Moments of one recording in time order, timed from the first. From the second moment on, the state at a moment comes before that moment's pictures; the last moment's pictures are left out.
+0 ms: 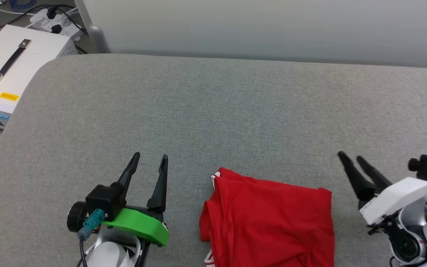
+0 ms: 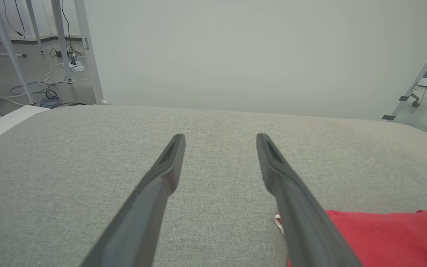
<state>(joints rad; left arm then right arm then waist) -0.11 0.13 -0.20 0.16 -0.28 -0.08 -0.26 -0.14 -0.22 0.12 0.14 0.86 0.13 0.18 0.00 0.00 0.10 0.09</state>
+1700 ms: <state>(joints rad) -0.03 0.13 -0.12 0.19 -0.28 -0.04 -0.26 0.17 -0.10 -0.19 -0.06 0.33 0.13 0.11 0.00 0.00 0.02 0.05</state>
